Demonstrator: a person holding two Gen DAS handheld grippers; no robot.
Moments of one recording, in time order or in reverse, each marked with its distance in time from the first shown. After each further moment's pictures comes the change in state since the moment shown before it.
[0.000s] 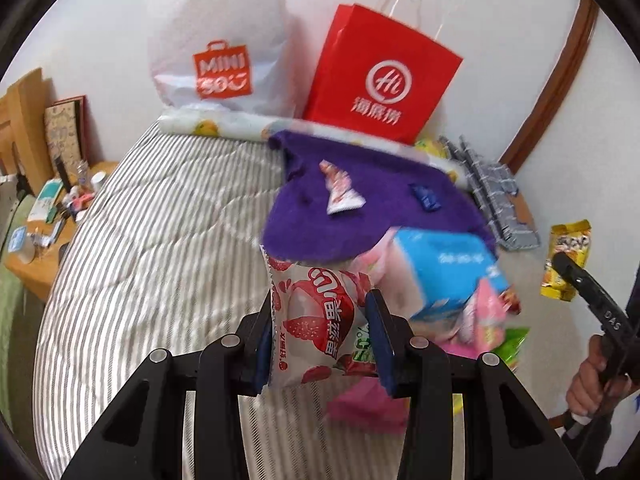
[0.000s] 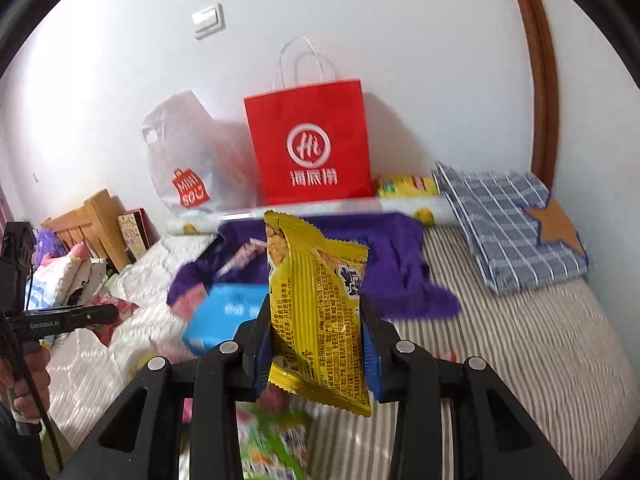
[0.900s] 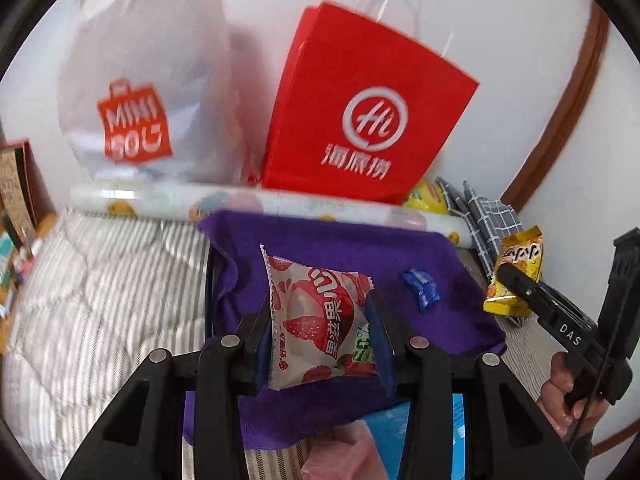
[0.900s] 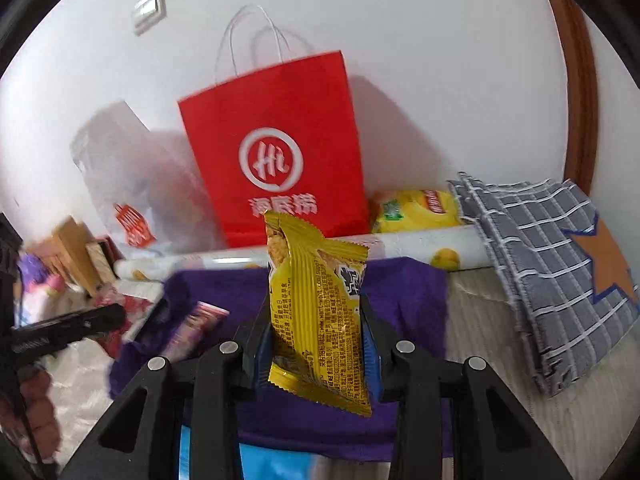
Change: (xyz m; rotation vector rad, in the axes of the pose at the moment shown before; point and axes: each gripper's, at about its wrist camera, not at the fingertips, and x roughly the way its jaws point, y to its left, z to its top) left arm 0.108 -0.021 0.110 -0.004 -0.054 -0.048; right arm 0.142 -0.046 0.062 0.035 0.020 -0.035
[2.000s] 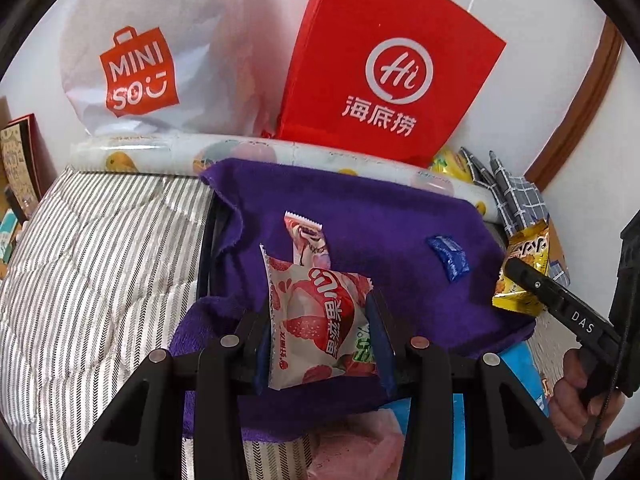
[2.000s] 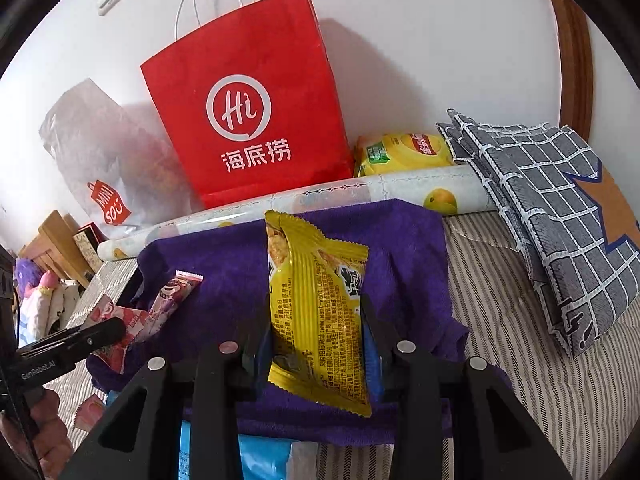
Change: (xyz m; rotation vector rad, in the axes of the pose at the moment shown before) left arm 0.029 0.000 -0.019 -0.001 0.075 0.062; right arm 0.029 -0.015 -0.022 0.093 0.143 0.006
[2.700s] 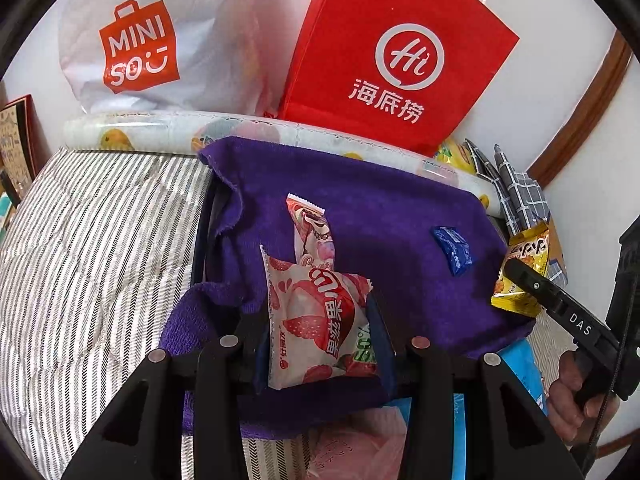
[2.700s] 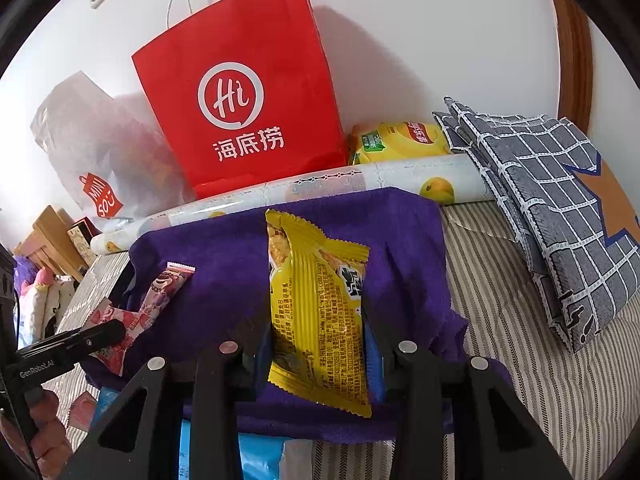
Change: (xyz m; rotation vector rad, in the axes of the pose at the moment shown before) left arm 0.008 0.006 -0.001 -0.036 0.052 -0.021; right arm 0.007 -0.001 0.000 0.006 0.037 -0.019
